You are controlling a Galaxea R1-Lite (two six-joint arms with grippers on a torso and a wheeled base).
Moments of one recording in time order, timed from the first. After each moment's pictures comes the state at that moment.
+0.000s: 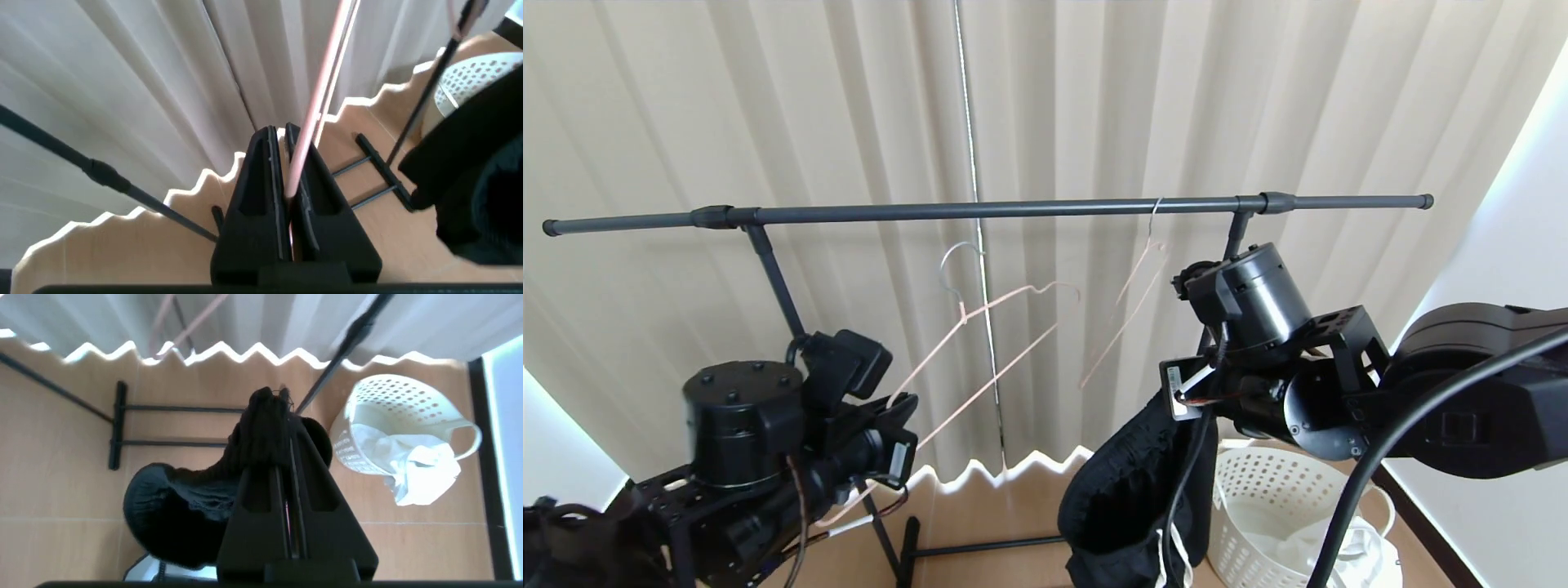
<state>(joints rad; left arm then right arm) -0.50 1.69 -0.36 -0.98 0.21 0.16 0.72 1.81 -1.15 0.11 -0.58 0.41</state>
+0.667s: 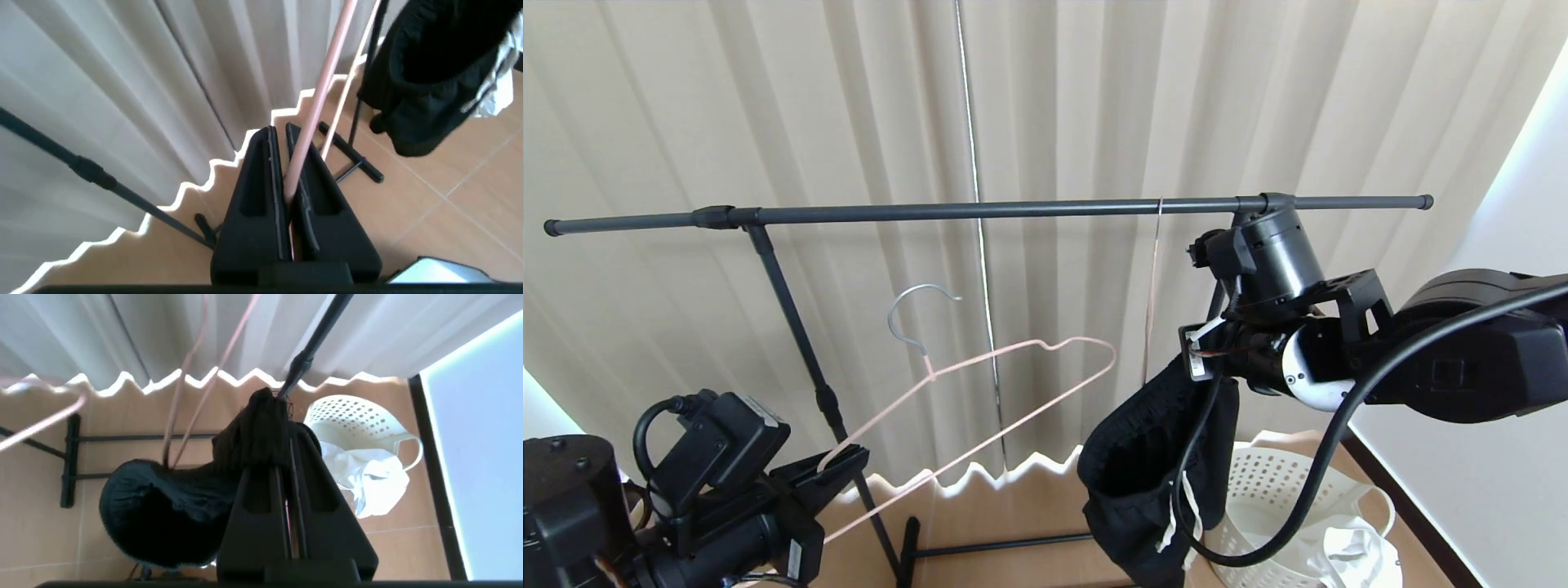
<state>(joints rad) -0.41 1.41 -0.11 -1.00 -0.08 0.25 0.64 1.83 -1.23 0.11 -0.65 0.29</state>
